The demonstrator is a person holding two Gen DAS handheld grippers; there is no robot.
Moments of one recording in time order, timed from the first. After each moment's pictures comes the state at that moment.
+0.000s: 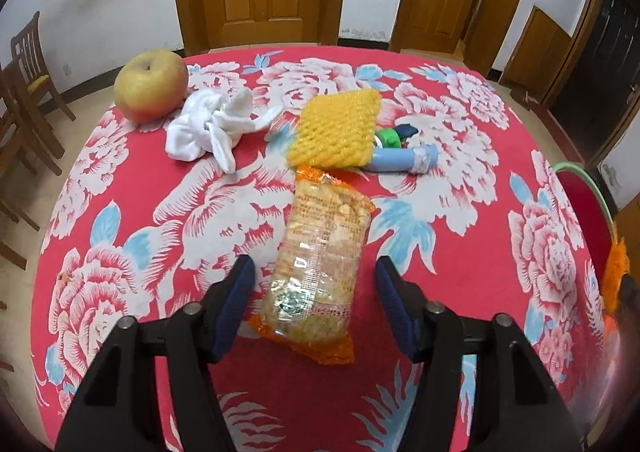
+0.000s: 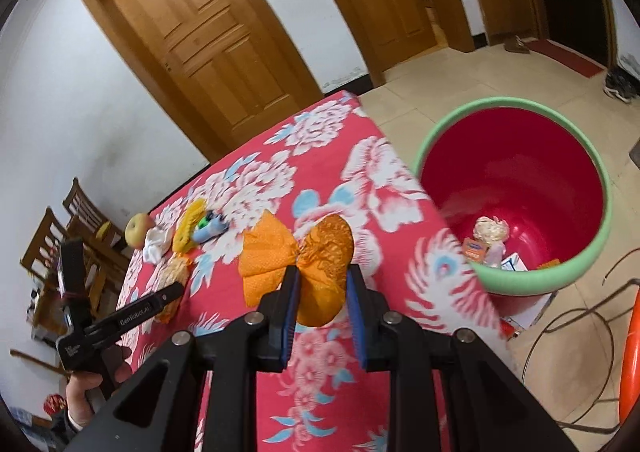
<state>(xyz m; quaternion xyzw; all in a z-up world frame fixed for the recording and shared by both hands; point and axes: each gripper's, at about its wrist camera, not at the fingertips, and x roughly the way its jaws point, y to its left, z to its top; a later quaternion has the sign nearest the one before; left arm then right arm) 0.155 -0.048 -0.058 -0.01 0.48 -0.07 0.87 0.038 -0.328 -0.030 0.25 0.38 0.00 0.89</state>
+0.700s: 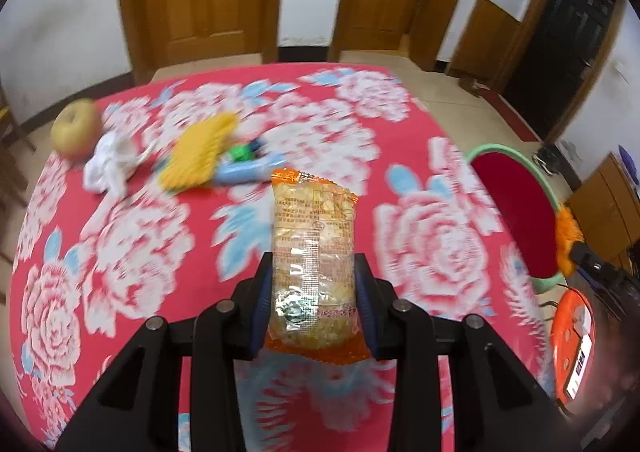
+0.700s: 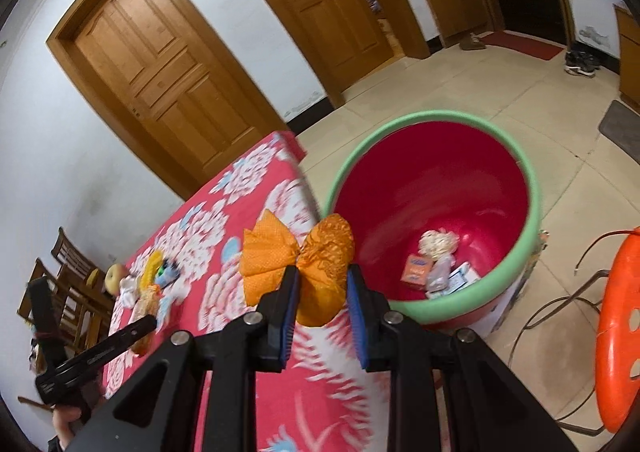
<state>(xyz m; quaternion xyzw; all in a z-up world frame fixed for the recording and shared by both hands) 0.122 -0.133 -0.019 0.01 0.46 -0.17 0.87 0.010 -0.414 -0.031 0.29 0.34 -0.07 0.89</state>
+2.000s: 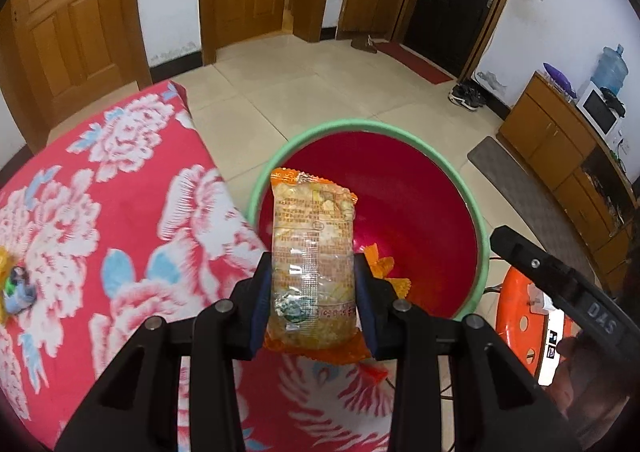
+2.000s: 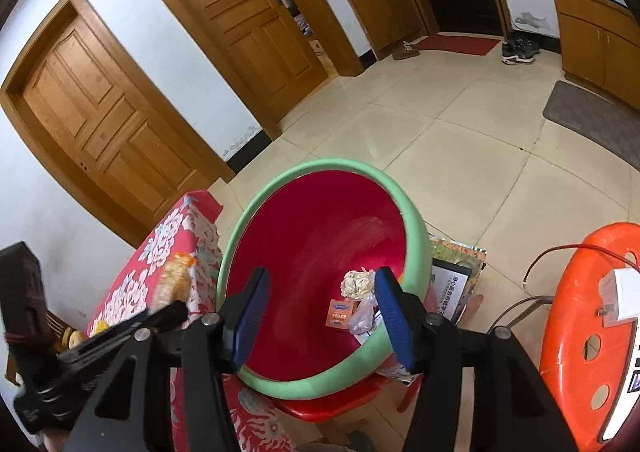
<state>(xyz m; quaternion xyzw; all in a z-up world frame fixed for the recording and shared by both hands) 0.129 -0.348 -0.030 0.09 0.46 -0.33 0.82 -0.001 -0.510 -0.045 0.33 0.32 -0.17 0.87</state>
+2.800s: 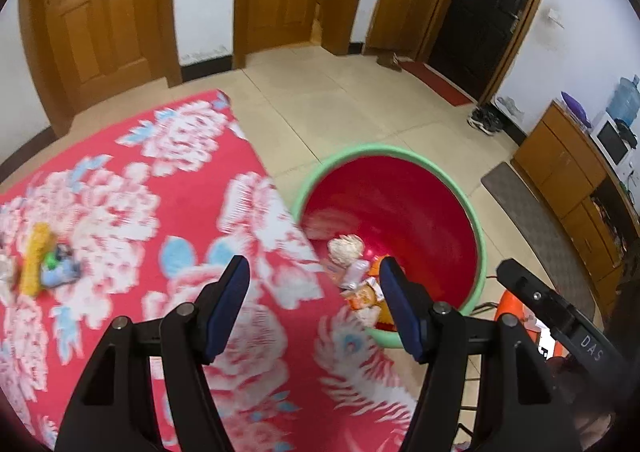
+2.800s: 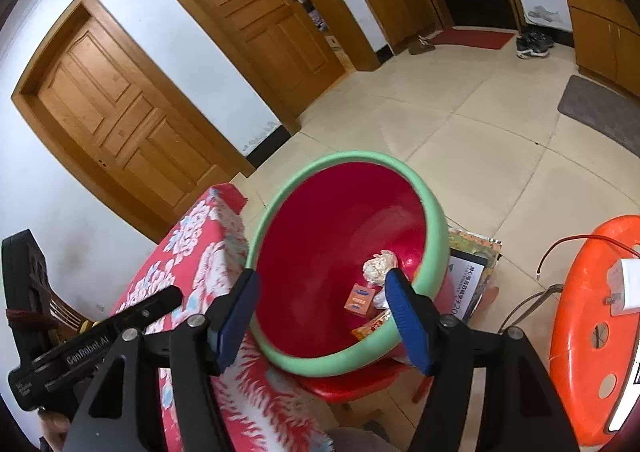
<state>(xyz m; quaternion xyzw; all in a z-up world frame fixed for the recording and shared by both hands) 0.123 -0.302 0.012 0.06 0.45 -0.28 0.85 -0.012 -0.492 -0.028 0.33 0.32 -0.14 0.88</state>
